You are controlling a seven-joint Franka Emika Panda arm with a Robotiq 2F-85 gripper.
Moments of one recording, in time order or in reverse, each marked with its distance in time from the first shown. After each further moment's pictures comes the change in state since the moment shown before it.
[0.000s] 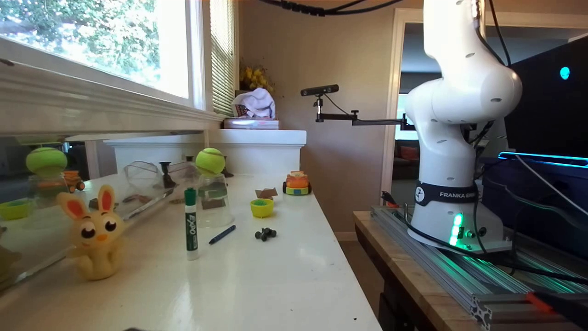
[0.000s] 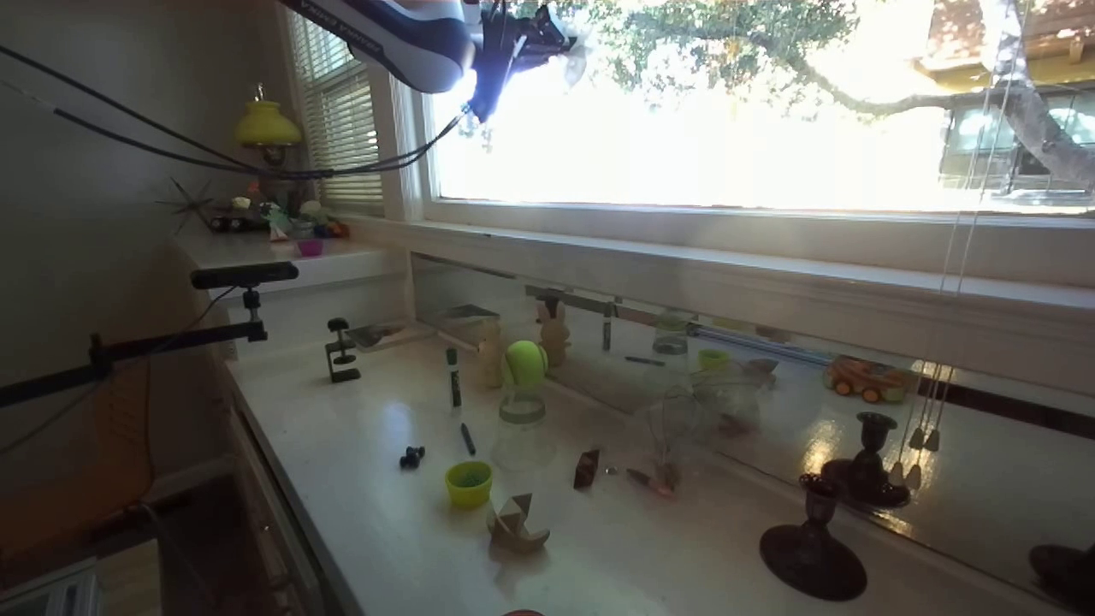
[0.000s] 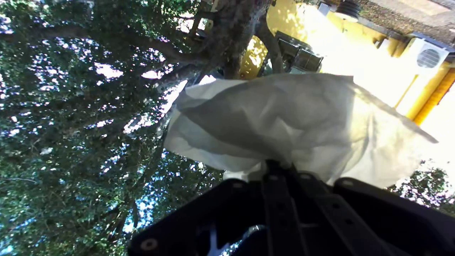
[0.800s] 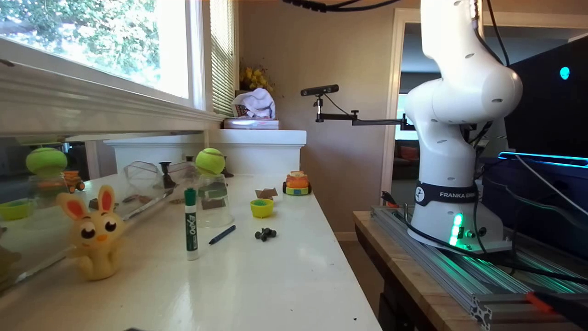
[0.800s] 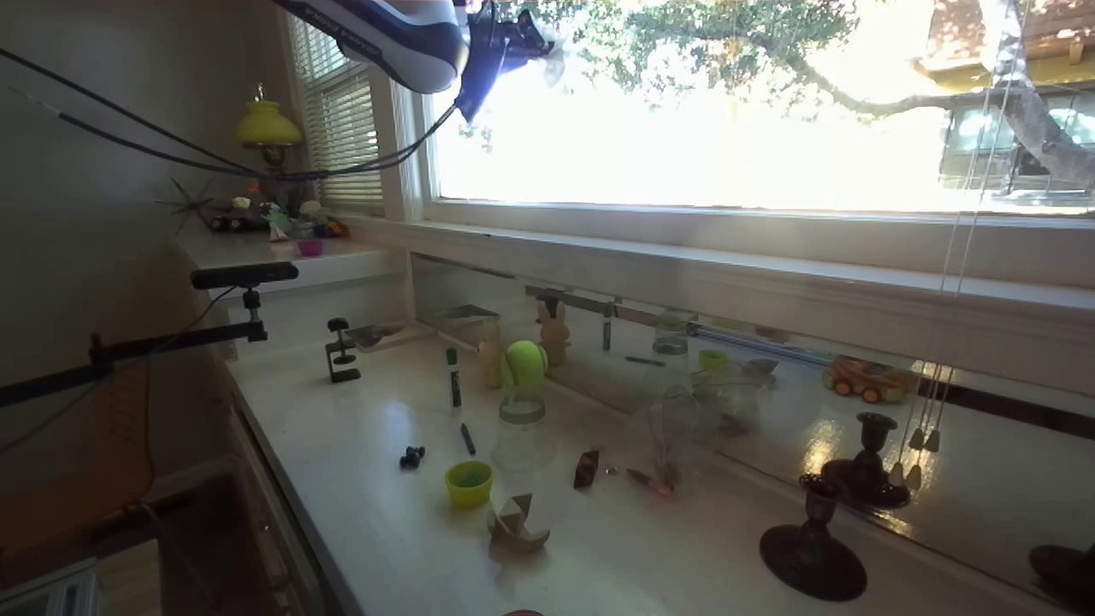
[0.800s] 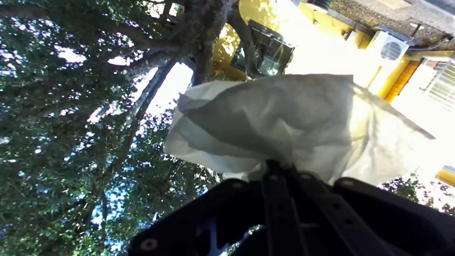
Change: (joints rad) arm 0.015 0.037 0.035 0.063 0.000 0.057 -0.051
